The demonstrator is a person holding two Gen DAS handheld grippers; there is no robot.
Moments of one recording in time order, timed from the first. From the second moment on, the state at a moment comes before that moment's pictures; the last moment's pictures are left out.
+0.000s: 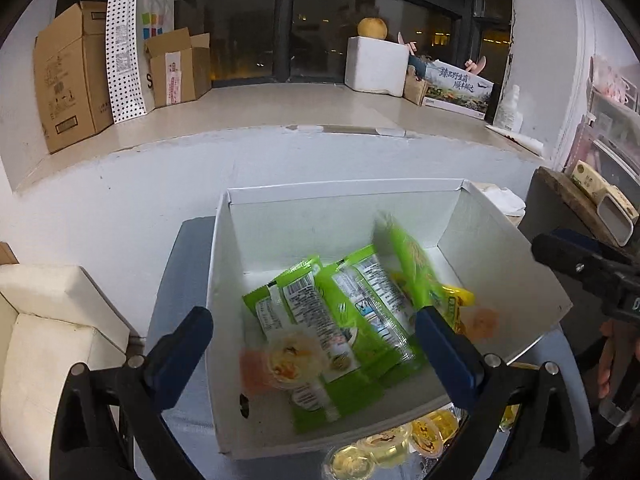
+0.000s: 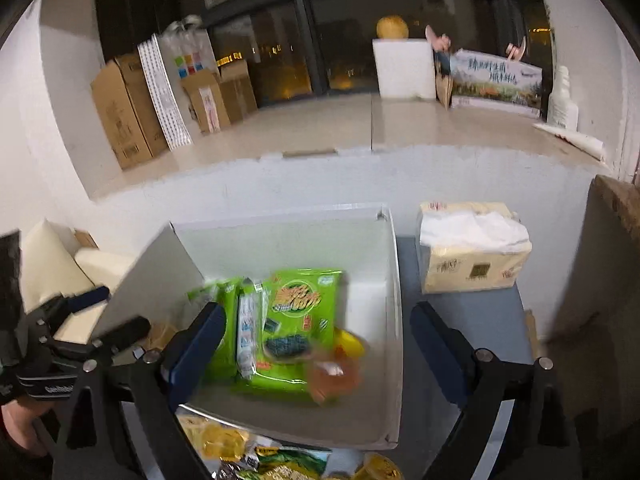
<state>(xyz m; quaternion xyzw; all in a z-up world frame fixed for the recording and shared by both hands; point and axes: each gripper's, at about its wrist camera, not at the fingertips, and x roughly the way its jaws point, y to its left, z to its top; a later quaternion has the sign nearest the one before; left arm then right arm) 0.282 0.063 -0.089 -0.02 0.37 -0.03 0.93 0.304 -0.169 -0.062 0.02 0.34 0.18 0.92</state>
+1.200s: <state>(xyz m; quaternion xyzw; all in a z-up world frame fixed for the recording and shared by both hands) 0.046 0.023 -0.113 -0.11 0.36 -0.07 0.92 0.102 -0.247 -0.150 0.08 0.39 0.14 0.91</state>
